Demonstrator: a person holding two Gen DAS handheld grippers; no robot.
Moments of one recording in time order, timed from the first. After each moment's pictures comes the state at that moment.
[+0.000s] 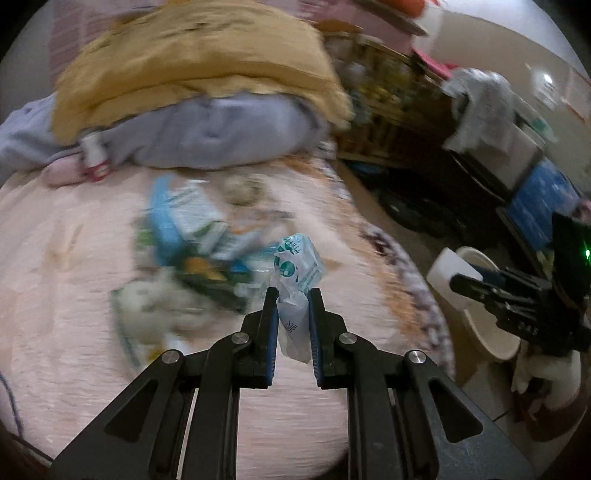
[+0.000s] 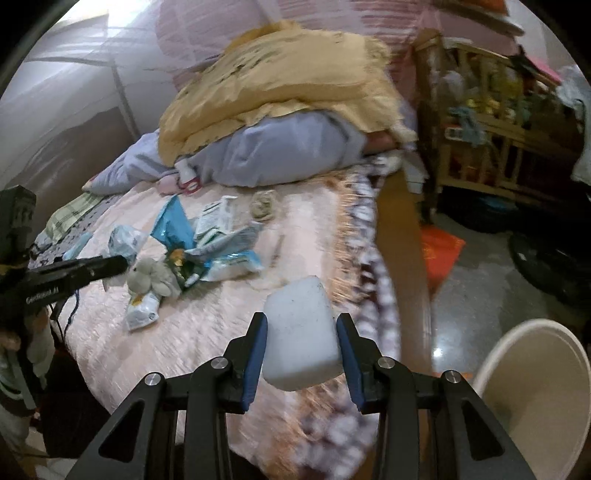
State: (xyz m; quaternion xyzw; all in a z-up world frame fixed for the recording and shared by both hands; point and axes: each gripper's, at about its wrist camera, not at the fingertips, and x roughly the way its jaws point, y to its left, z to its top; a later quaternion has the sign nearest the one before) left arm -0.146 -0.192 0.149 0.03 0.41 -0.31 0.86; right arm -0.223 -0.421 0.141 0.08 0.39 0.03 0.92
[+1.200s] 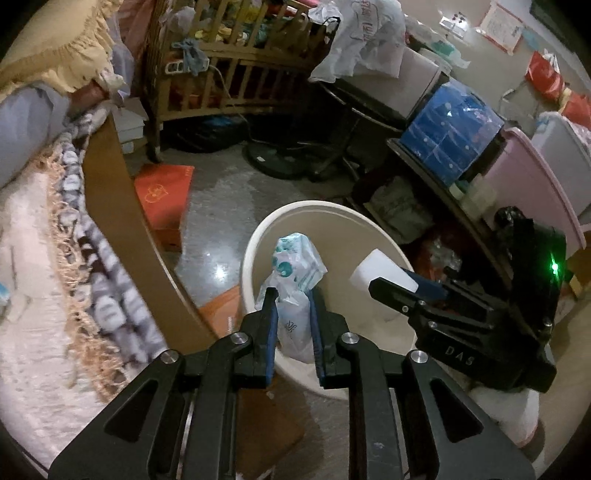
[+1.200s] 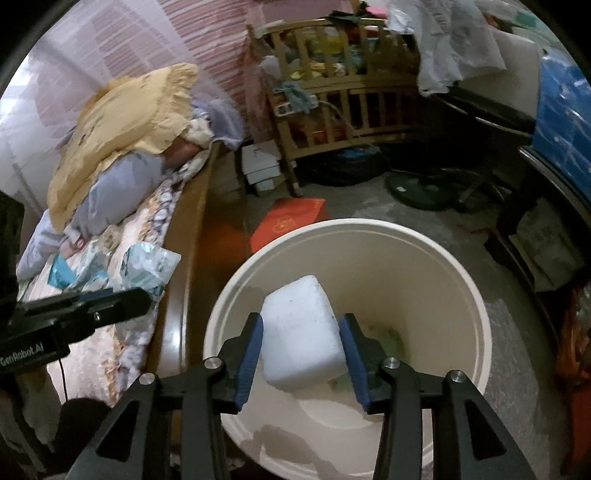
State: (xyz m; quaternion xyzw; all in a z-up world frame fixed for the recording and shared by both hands) left arm -0.224 -0.459 0.124 0.06 0.45 -0.49 0.74; right arm -0.347 -0.602 0.111 0.20 0.38 -0.17 0.89
